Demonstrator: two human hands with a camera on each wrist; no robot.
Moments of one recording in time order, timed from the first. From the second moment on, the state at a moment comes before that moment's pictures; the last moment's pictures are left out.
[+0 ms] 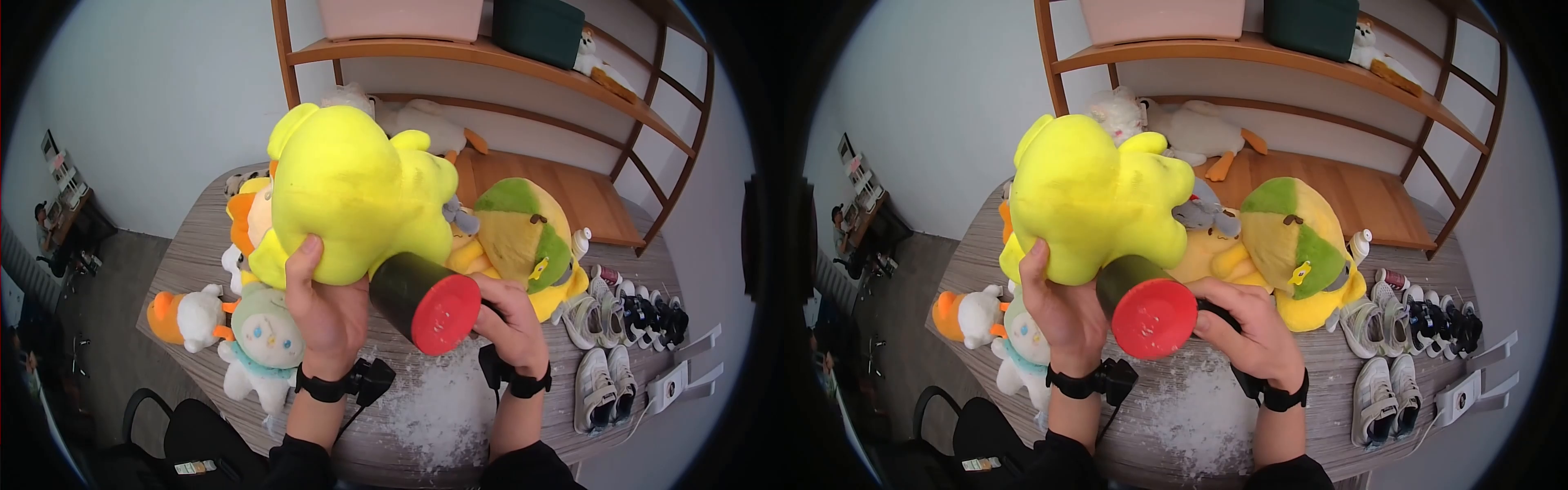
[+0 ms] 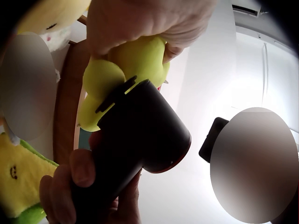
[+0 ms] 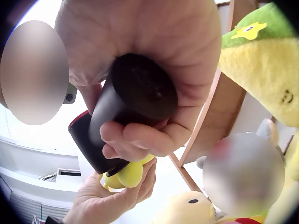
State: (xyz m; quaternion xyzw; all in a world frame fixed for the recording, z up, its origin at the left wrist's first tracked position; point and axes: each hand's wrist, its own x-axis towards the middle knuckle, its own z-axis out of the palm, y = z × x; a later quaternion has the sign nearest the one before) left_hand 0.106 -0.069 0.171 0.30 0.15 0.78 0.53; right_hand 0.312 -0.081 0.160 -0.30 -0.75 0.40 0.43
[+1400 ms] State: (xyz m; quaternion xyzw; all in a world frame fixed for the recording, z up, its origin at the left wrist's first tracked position) left_hand 0.104 -0.055 0.157 0.64 0.29 0.69 0.20; right_hand 0.303 -0.078 0.139 -0.21 -0.56 0.47 0.65
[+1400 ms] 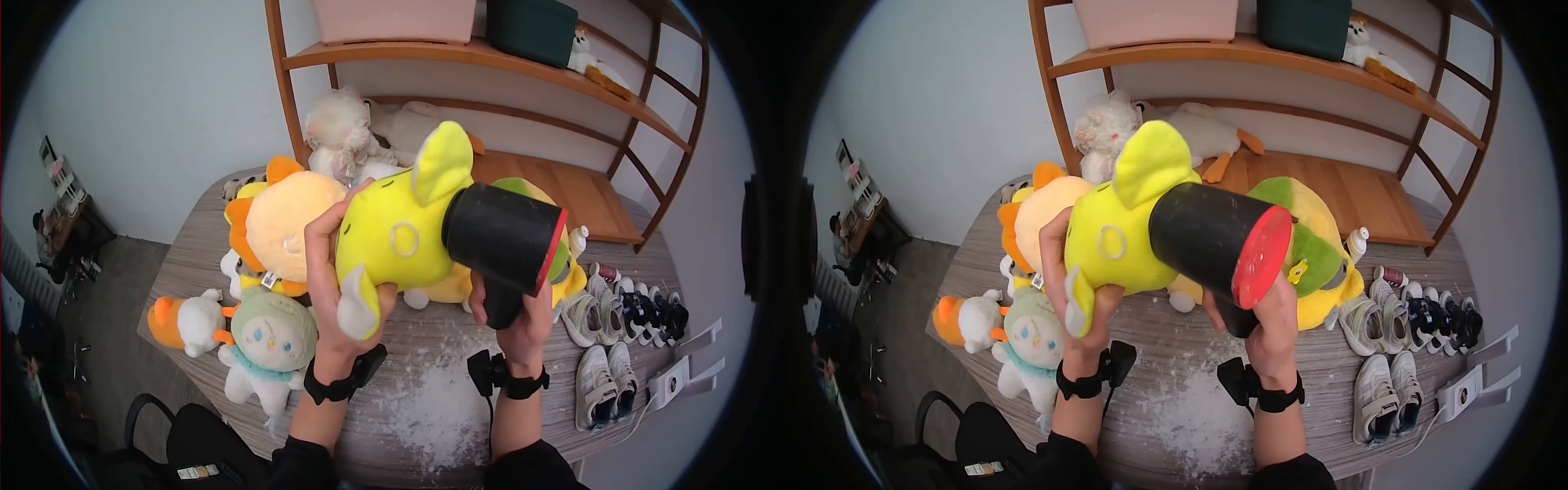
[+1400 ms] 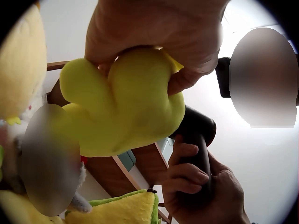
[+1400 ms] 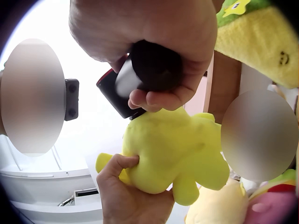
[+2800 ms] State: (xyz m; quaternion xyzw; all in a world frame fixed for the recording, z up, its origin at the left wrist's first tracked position) left_hand 0.074 -0.051 0.093 0.35 0.23 0.75 0.52; right_hand 0.330 -0.100 0.150 -0.22 -0.61 0.38 0.66
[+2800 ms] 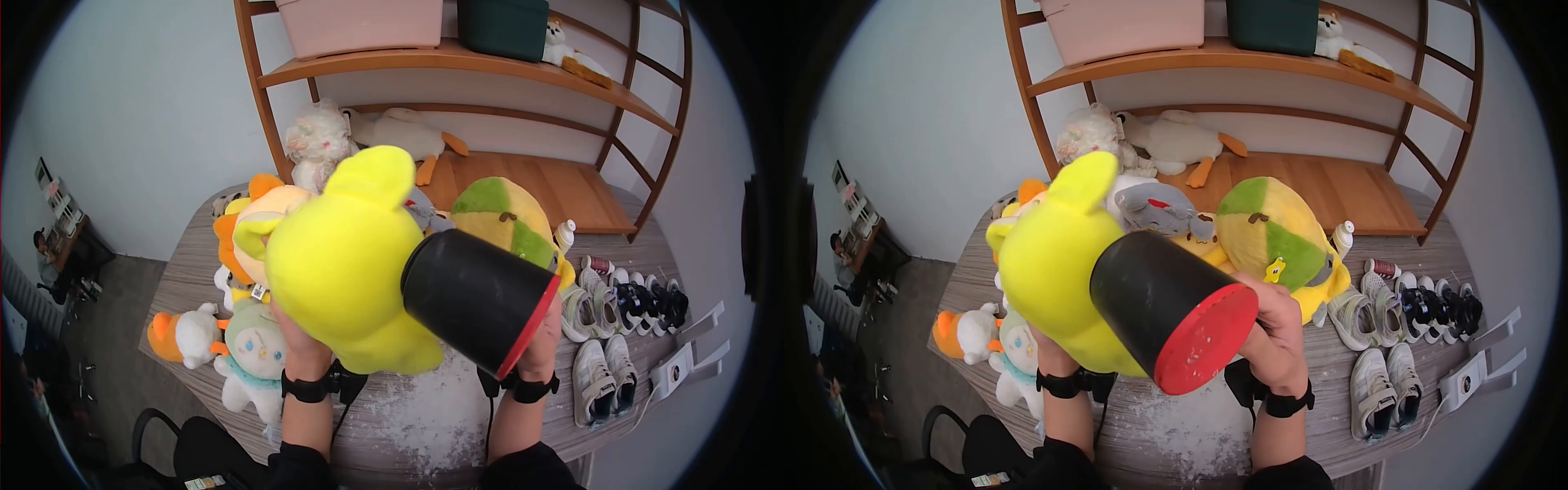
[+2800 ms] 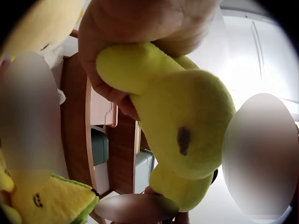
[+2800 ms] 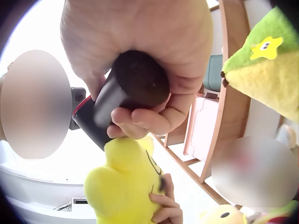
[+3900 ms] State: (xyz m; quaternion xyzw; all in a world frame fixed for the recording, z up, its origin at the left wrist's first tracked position) left_hand 0.112 -0.069 0.147 0.45 0.17 0.67 0.57; right_hand 0.305 -0.083 0.142 -0.15 -0.50 0.52 0.68
